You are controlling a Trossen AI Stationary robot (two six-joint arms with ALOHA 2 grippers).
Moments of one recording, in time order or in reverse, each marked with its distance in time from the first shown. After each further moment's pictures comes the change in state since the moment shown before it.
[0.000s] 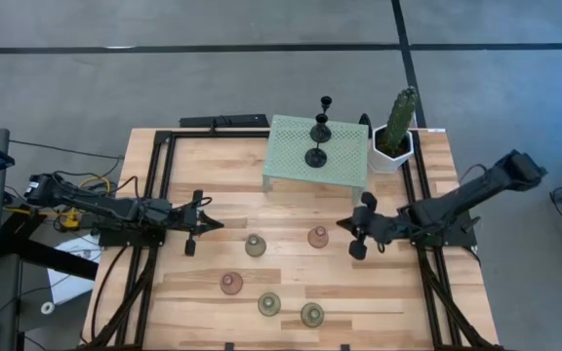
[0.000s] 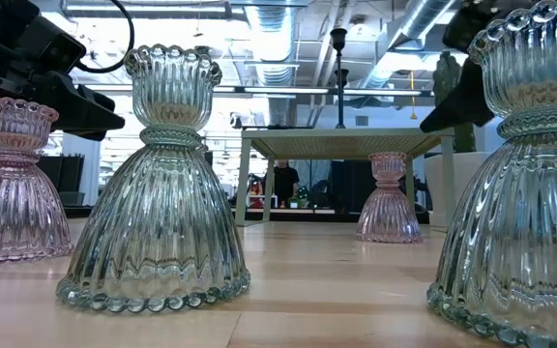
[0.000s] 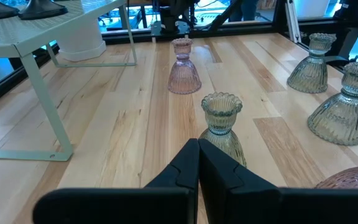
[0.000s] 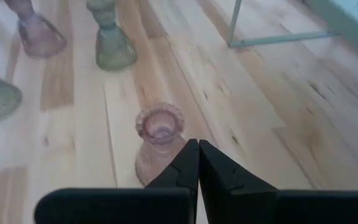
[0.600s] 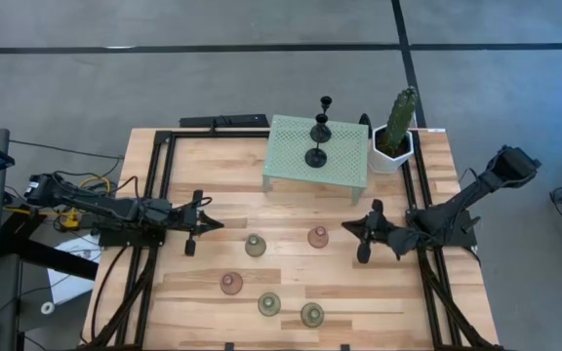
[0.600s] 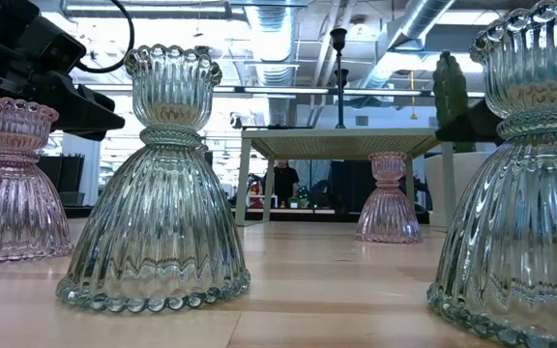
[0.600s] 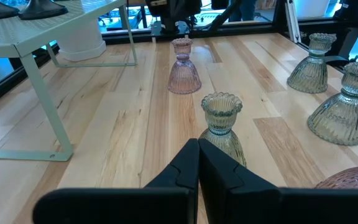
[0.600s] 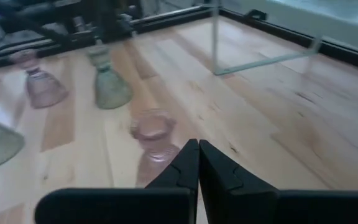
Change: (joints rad) left arm 0.000 0.000 0.000 0.000 0.000 0.000; right arm 0.165 0.000 -0.275 0.459 0.288 0.094
